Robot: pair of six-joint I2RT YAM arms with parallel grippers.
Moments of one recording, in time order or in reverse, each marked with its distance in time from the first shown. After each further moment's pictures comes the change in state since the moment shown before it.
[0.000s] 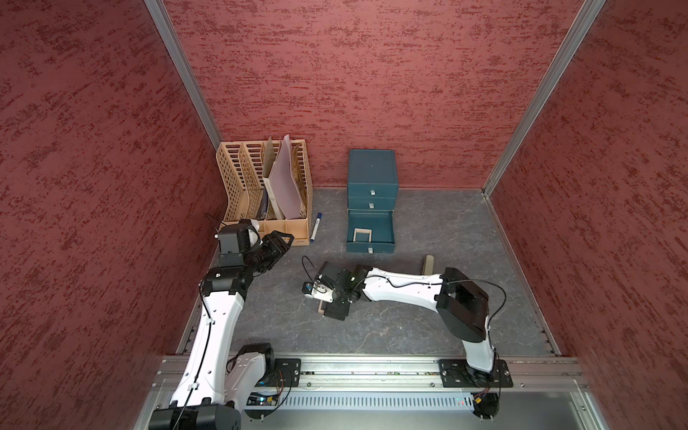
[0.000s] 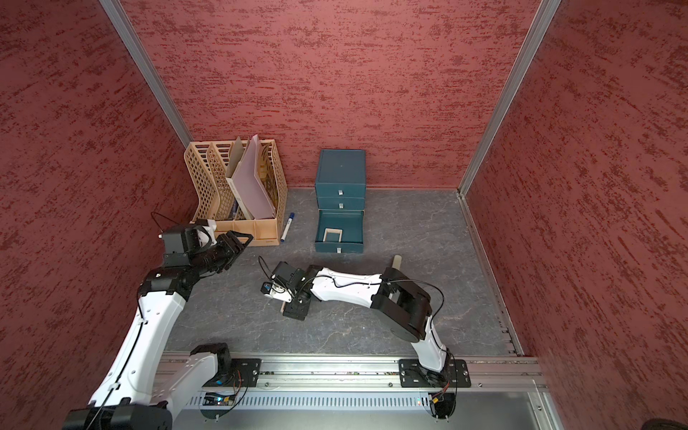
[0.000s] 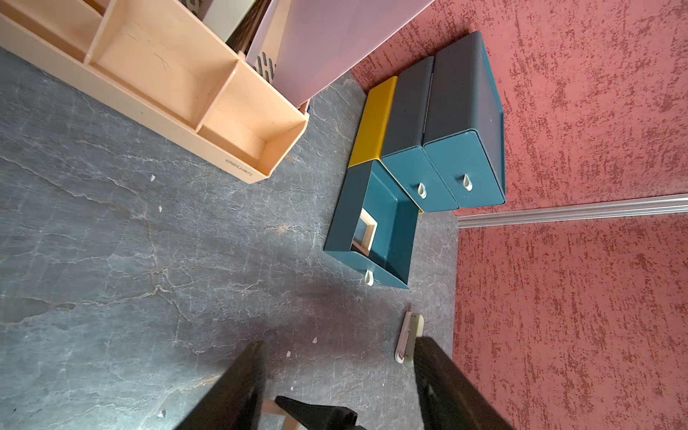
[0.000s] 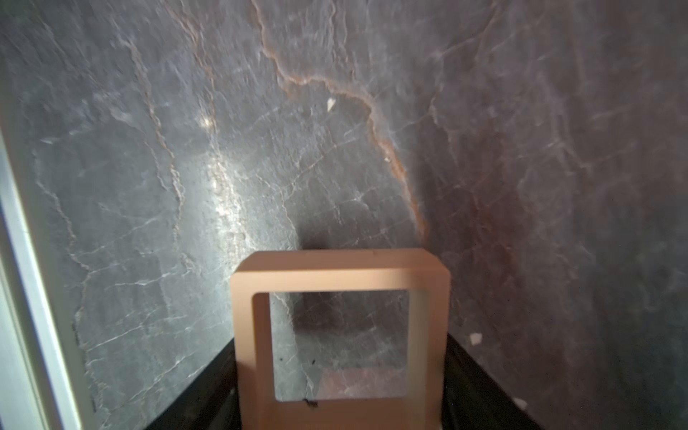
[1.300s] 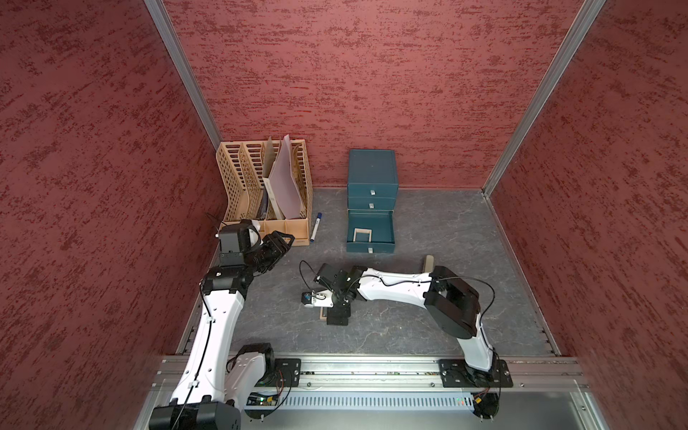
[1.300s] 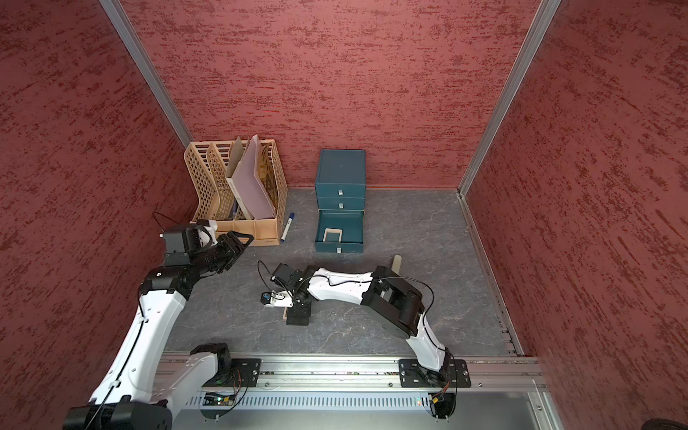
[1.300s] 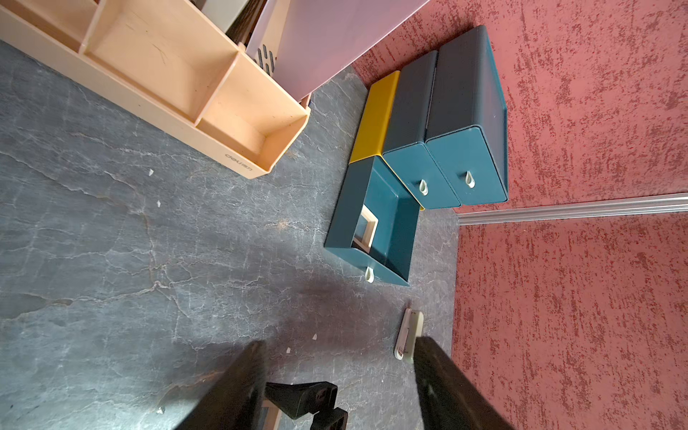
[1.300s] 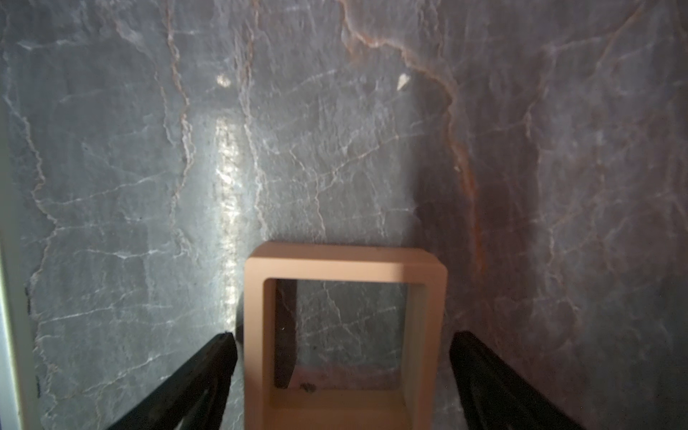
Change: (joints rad) left arm 0.000 0.011 0.000 -0.003 0.013 -0.002; right arm -0.011 0.098 0.021 -0.016 -0.080 -0.223
